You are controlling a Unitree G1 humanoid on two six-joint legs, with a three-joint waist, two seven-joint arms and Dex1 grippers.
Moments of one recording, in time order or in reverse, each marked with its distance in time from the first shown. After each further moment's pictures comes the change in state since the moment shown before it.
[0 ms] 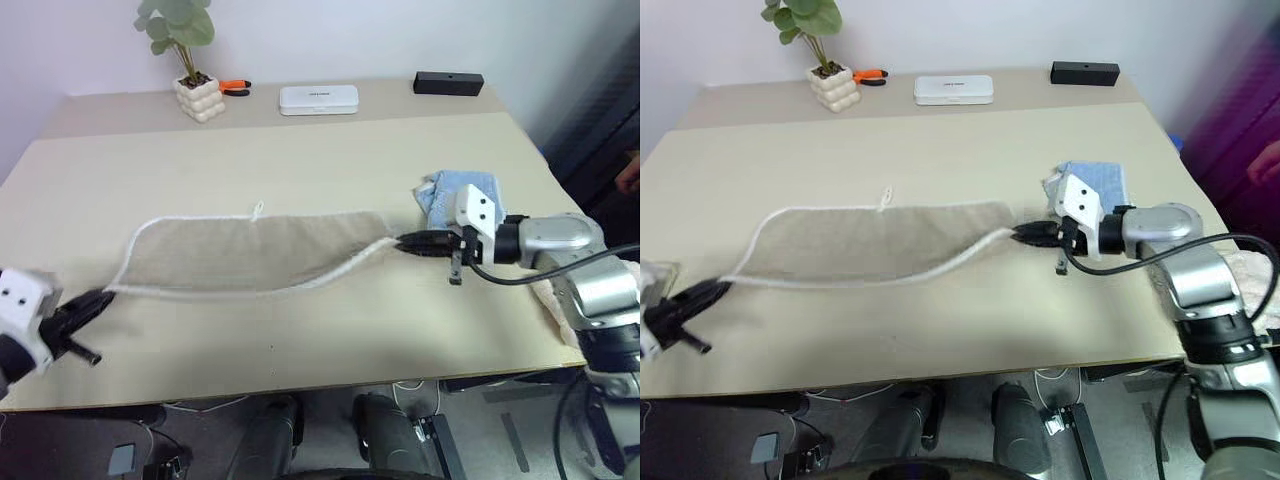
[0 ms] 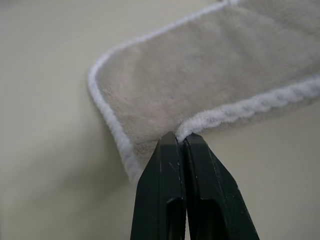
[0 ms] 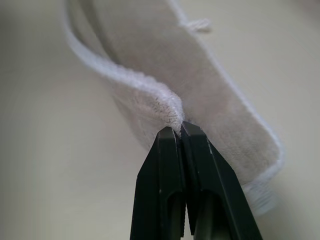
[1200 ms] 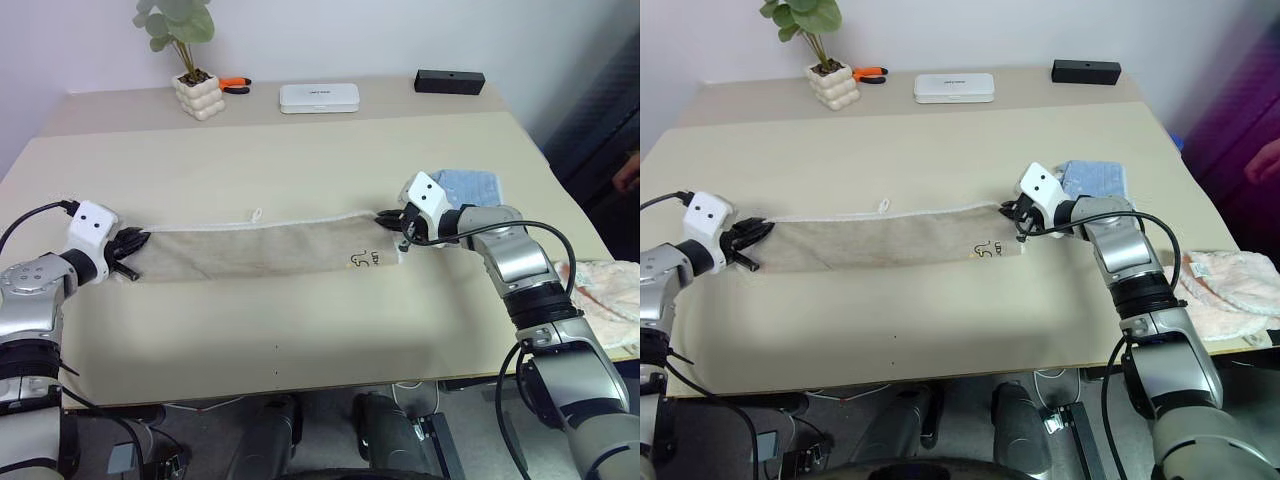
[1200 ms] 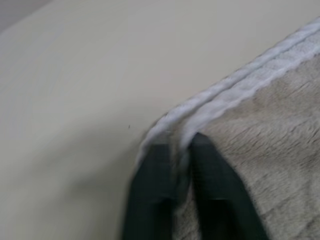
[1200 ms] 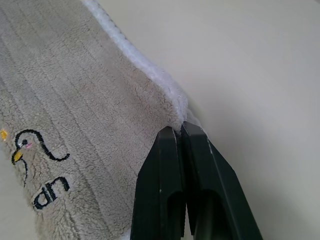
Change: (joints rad) left arm -0.894 0.038 -0.516 1.017 0.372 -0.440 0.060; right arm -0.270 0.293 0.130 0.522 -0.302 -0.164 -0.295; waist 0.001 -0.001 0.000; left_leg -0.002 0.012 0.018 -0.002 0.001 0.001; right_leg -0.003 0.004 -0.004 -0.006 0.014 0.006
